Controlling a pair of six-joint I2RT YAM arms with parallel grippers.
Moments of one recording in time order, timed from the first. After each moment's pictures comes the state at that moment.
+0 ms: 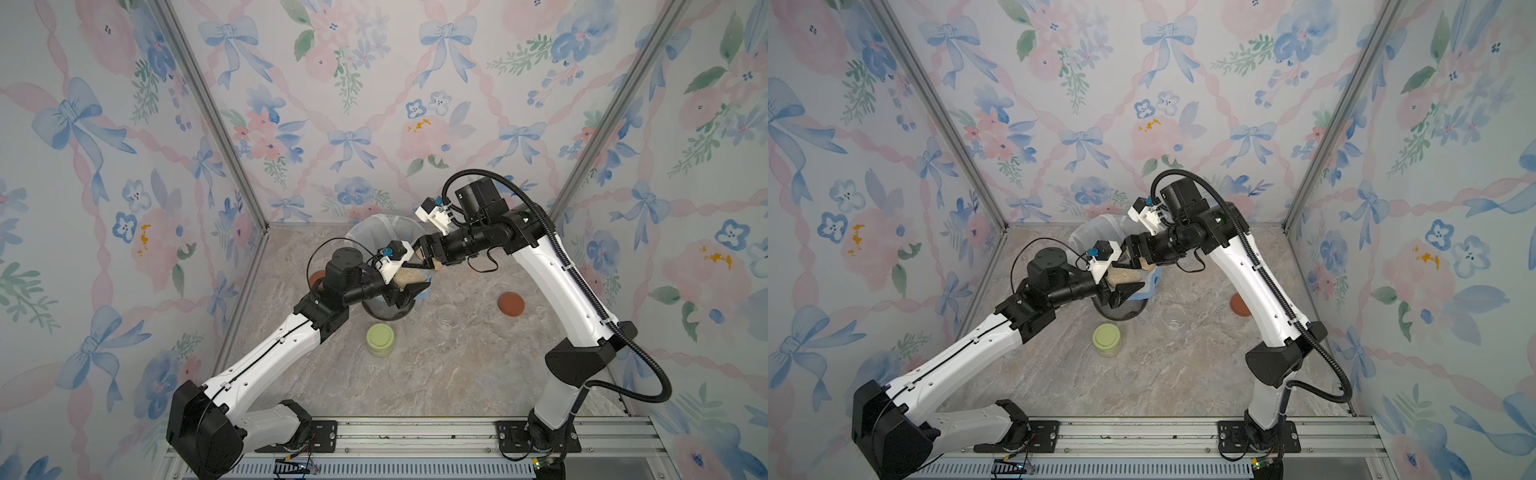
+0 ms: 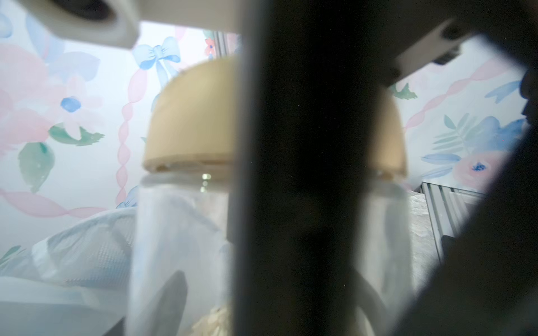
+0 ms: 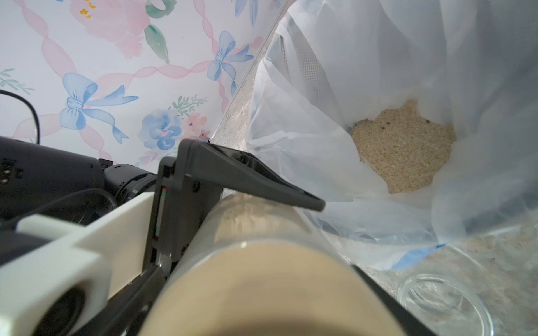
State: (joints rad) left arm -0.60 1.20 1.02 0.03 0.43 0.12; right arm 0.62 1.81 2.28 -1.31 -0.61 0.26
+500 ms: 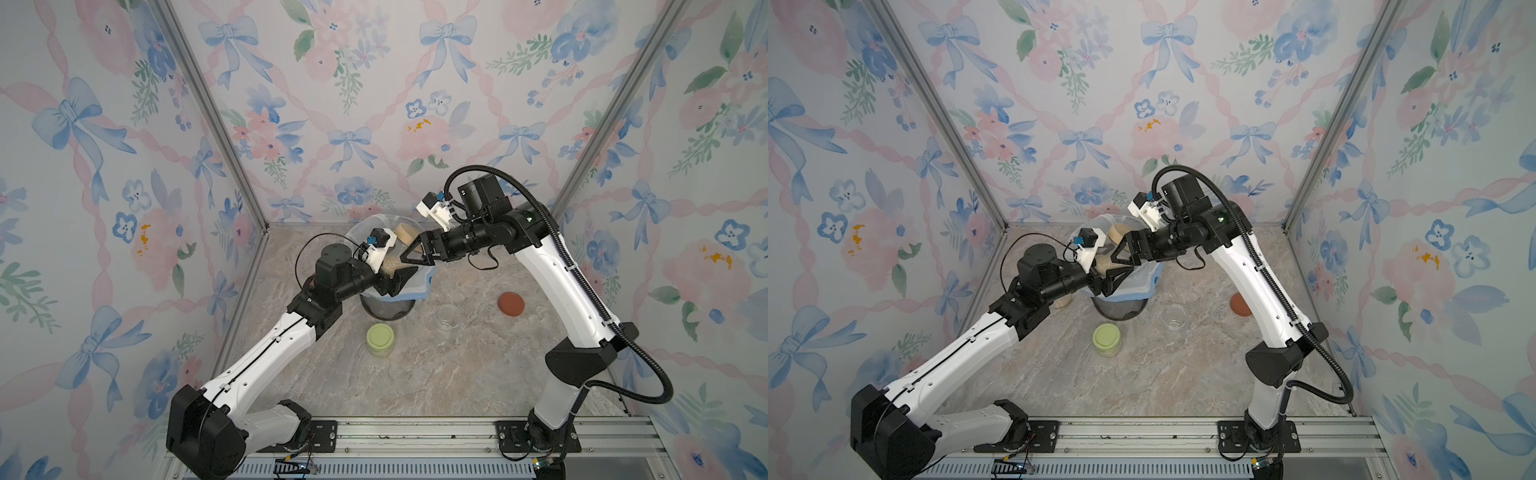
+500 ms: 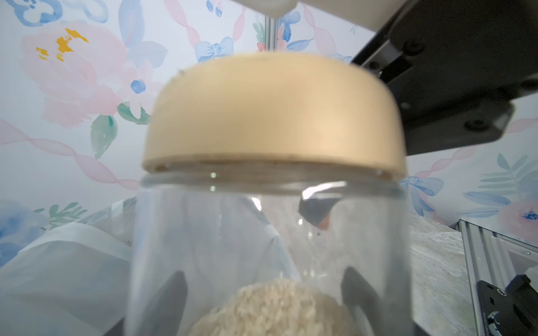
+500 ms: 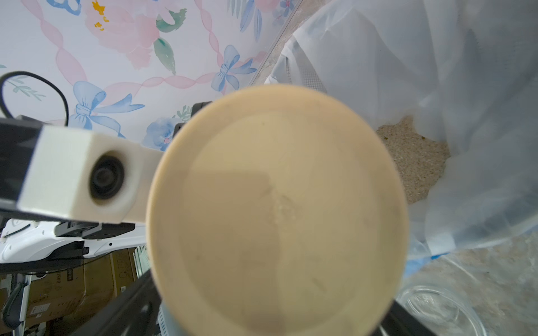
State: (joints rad) left arm -0.52 1.20 1.01 0.06 0.37 0.02; right arm 0.61 1.81 2.28 -1.27 -0.60 0.28
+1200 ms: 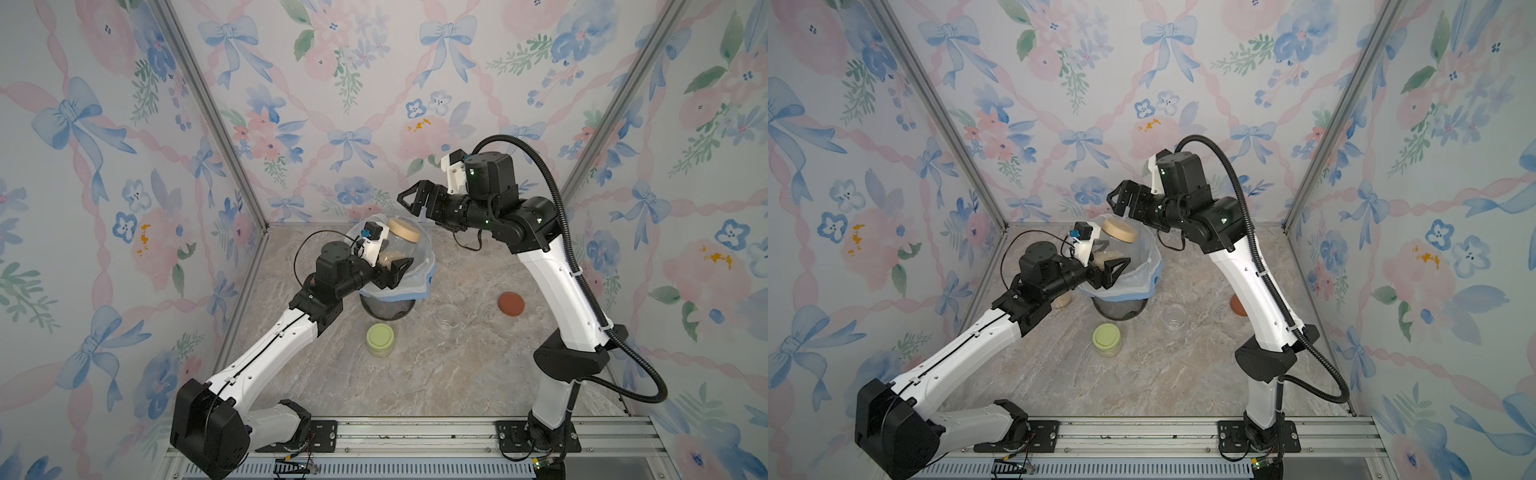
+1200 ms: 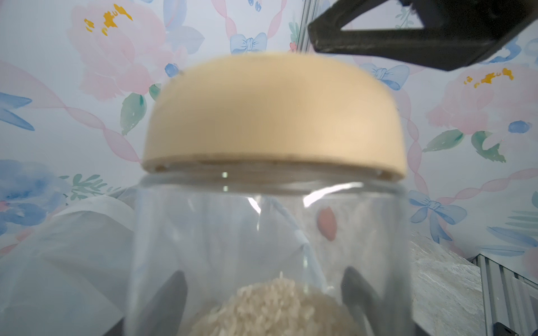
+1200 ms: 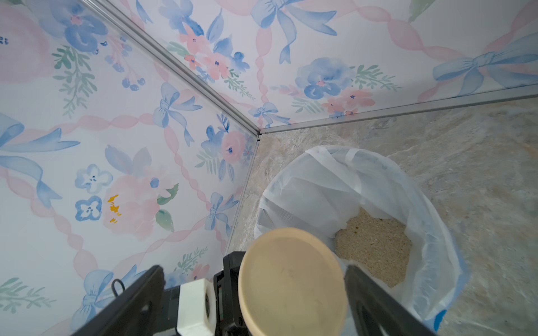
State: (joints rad) left arm -0.51 1.23 1.01 0.08 0.30 -0.08; right arm 0.70 1.91 2.58 -1.11 -0.07 0.76
